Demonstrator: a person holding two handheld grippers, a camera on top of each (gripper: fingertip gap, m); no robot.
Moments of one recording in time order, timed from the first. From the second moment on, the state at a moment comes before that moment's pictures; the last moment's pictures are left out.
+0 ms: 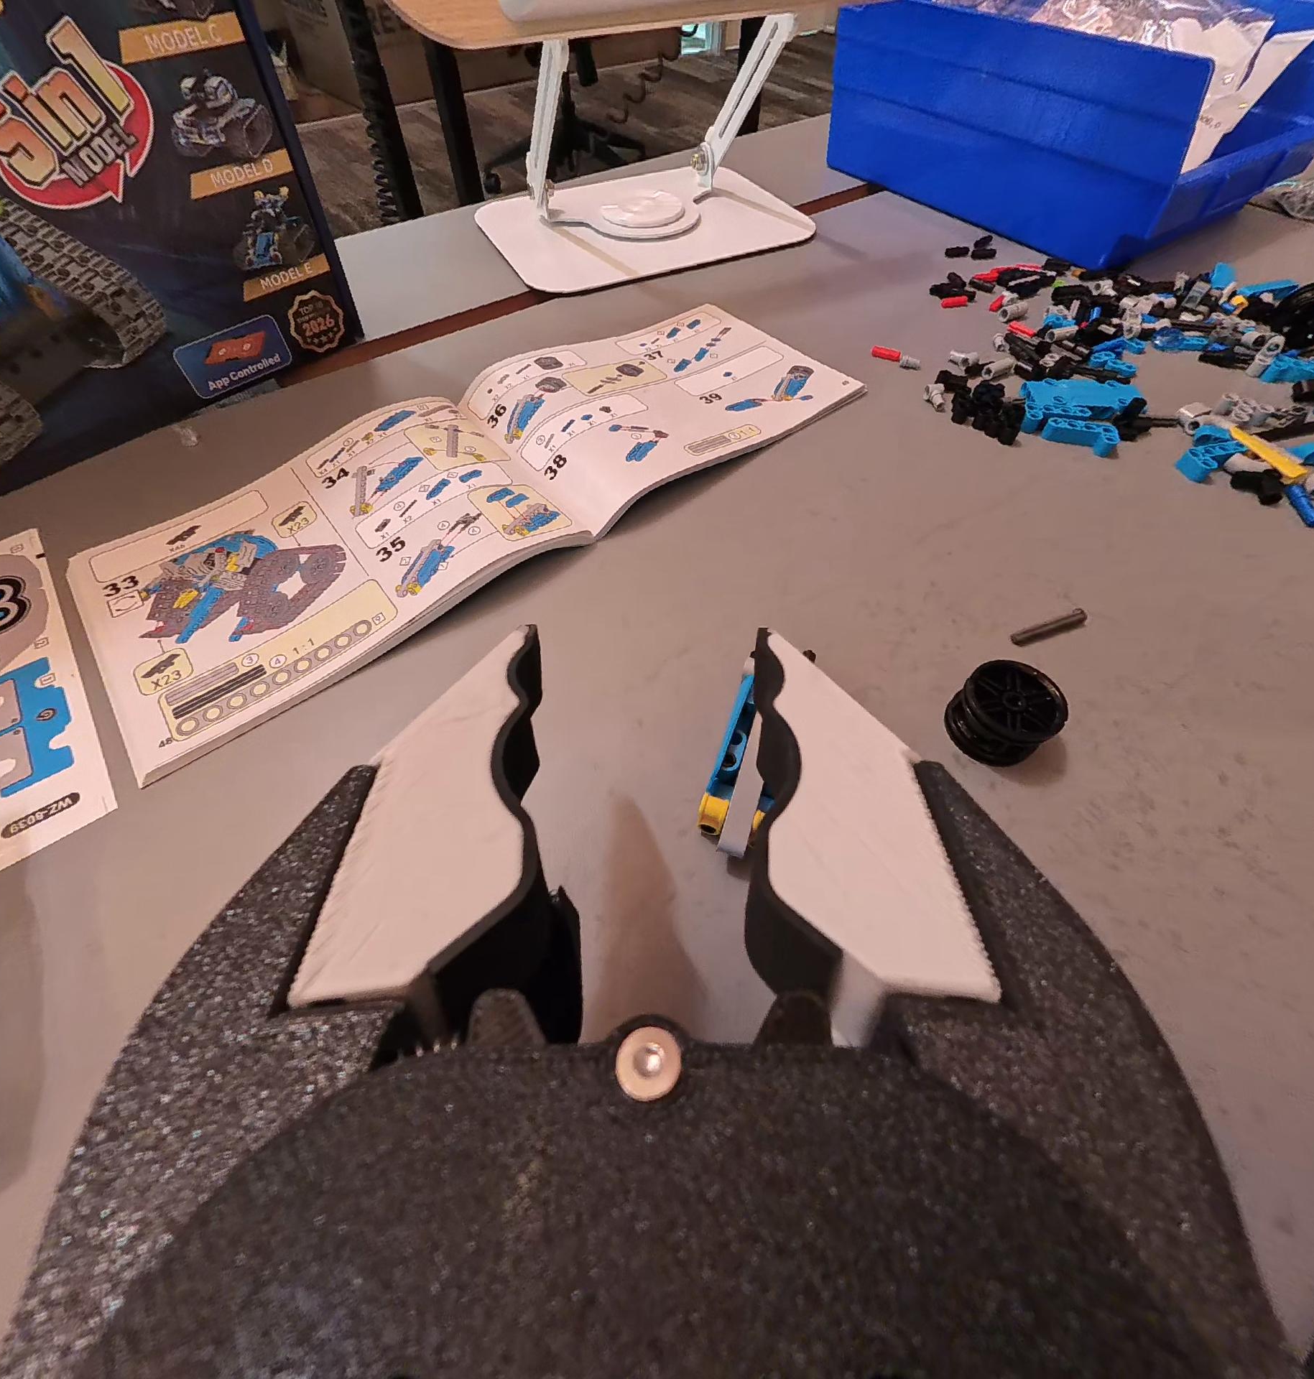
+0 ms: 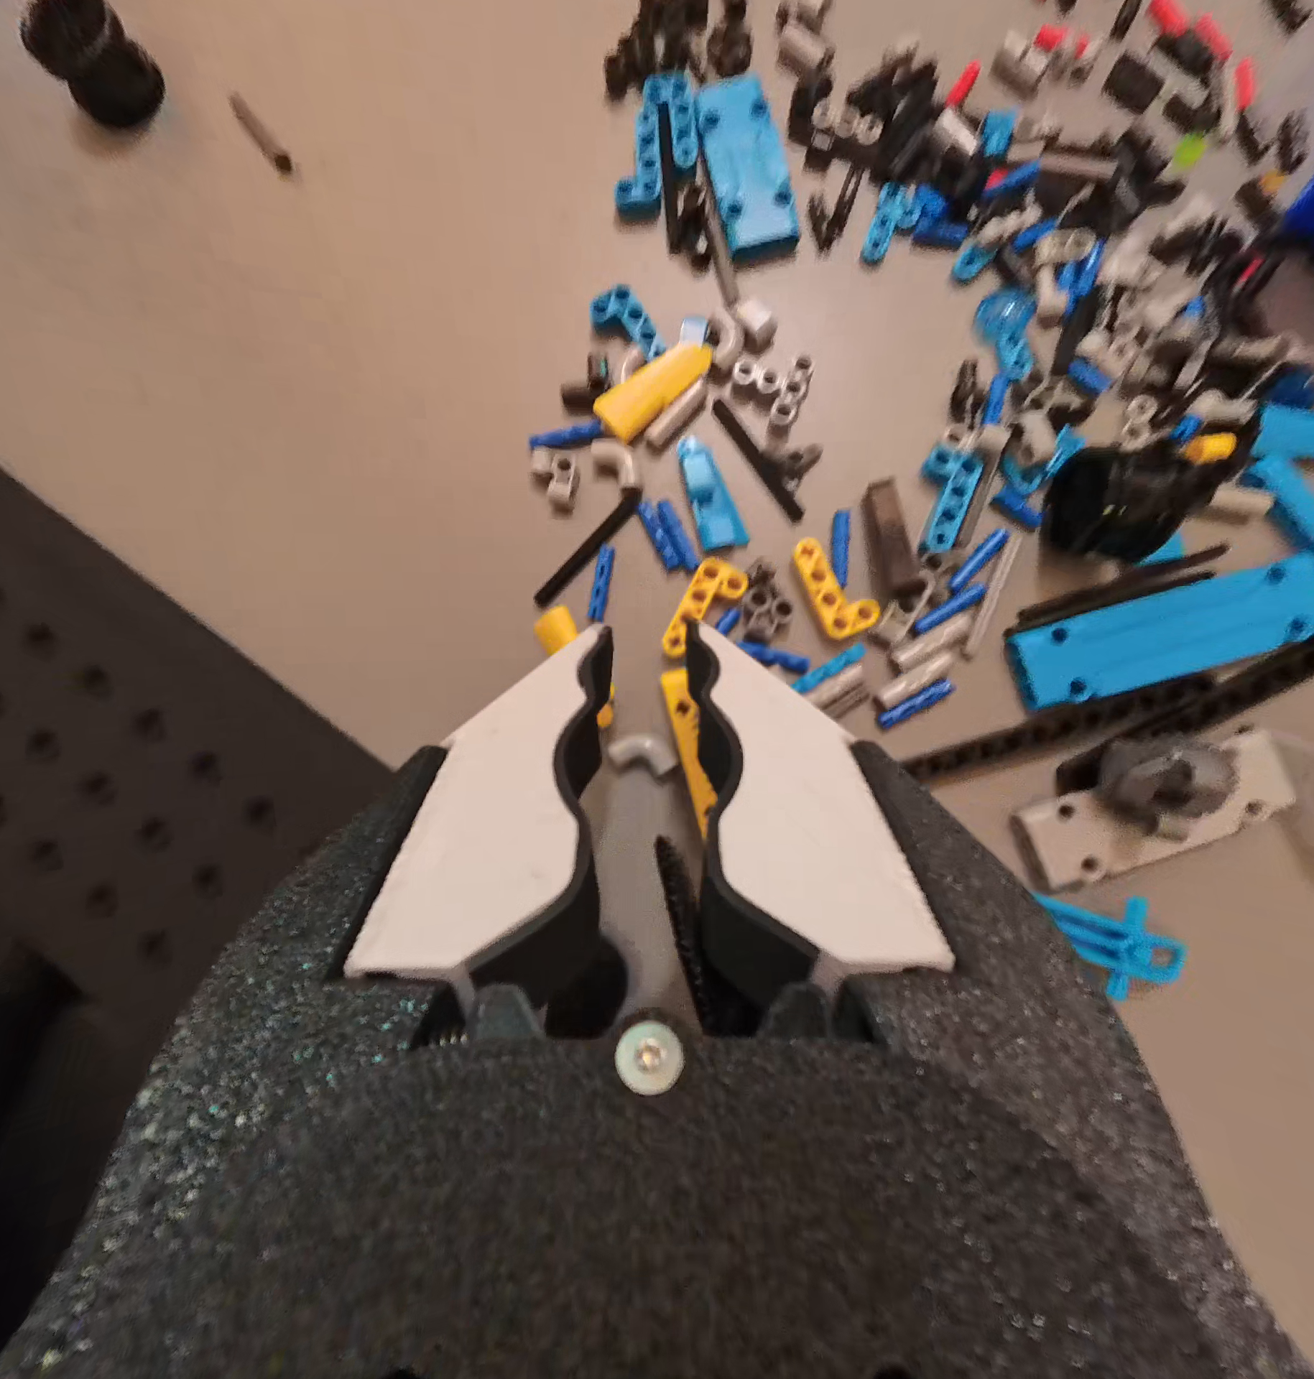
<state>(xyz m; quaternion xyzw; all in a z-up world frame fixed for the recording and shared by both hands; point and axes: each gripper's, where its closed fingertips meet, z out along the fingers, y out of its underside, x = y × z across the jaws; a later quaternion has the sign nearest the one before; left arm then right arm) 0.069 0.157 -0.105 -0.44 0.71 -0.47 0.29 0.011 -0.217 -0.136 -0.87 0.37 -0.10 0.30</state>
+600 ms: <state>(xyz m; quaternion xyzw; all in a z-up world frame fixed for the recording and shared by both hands) 0.070 0.157 -0.106 -0.44 0.72 -0.46 0.29 -0.012 -0.293 -0.130 -0.85 0.44 -0.17 0.23</state>
